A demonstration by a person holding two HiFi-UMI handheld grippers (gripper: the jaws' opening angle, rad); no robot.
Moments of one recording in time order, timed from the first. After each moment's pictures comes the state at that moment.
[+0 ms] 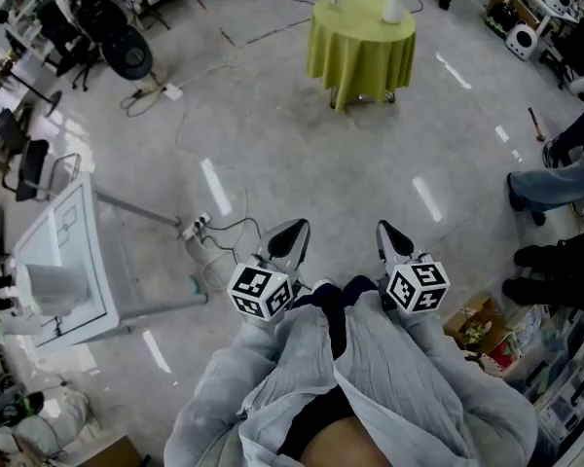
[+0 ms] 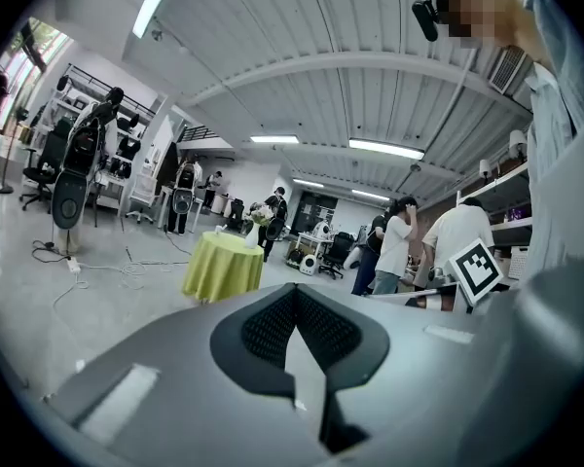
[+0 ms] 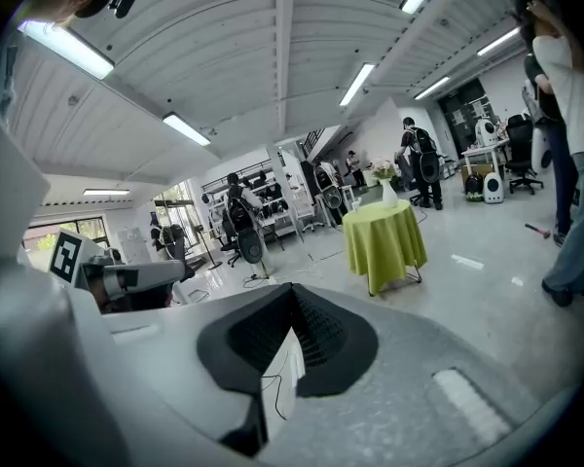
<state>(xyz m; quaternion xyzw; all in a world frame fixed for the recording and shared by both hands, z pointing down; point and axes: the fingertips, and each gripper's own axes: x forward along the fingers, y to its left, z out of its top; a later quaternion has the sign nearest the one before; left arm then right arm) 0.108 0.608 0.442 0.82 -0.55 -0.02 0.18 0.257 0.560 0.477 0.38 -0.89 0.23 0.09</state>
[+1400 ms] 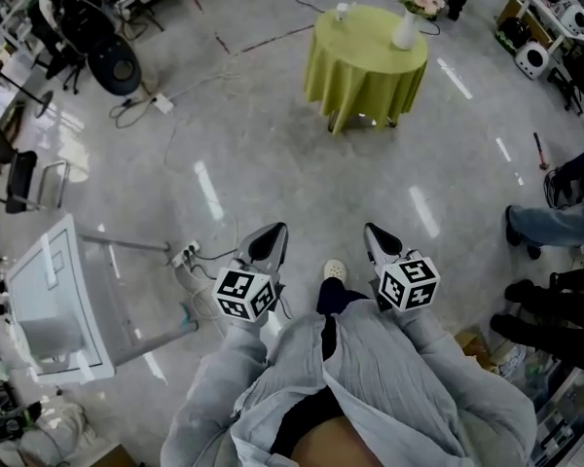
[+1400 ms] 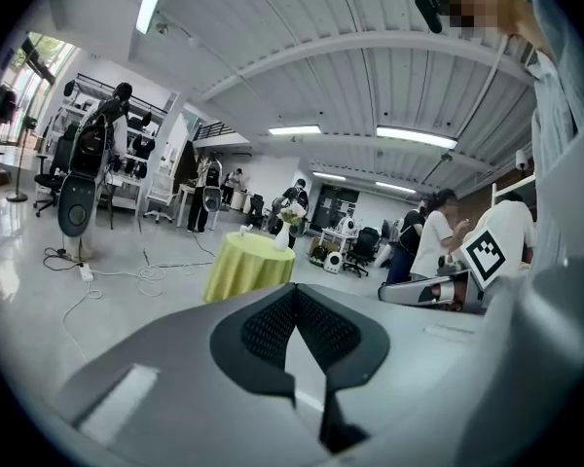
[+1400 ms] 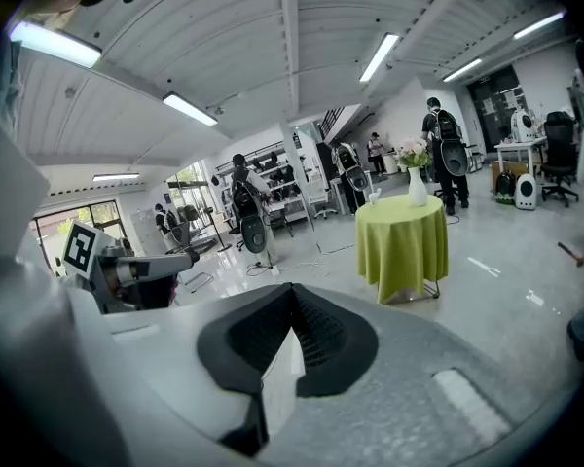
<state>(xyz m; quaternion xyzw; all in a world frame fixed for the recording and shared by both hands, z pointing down) 0.024 0.433 0.461 0.78 -0.60 0.00 0.19 0.189 0.376 0.486 0.32 -0.91 0.22 0.15</state>
